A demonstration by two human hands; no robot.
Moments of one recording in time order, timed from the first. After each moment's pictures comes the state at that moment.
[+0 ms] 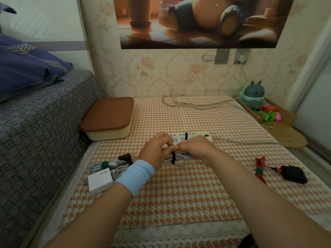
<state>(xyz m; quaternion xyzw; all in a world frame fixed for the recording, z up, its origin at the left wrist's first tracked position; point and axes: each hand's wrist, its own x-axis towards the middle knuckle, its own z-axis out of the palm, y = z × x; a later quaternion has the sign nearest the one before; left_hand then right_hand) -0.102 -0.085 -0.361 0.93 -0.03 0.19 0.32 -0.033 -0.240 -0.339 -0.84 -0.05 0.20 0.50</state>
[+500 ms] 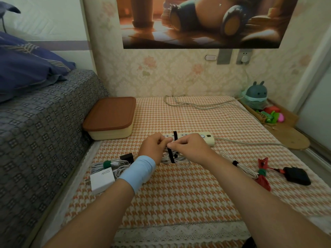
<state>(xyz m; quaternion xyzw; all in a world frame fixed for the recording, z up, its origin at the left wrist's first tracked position) -0.094 -0.080 -0.358 0.87 0.13 0.17 0.44 -0.052 -0.234 -0.336 -0.83 -0.23 0.12 0.49</state>
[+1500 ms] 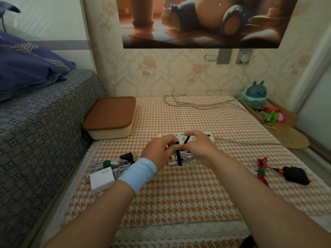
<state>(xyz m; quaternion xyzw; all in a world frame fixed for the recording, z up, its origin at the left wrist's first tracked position) -0.102 -0.087 -0.359 0.92 -0.02 0.17 0.35 -0.045 -0.238 -0.329 -0.83 -0.06 0.17 0.53</state>
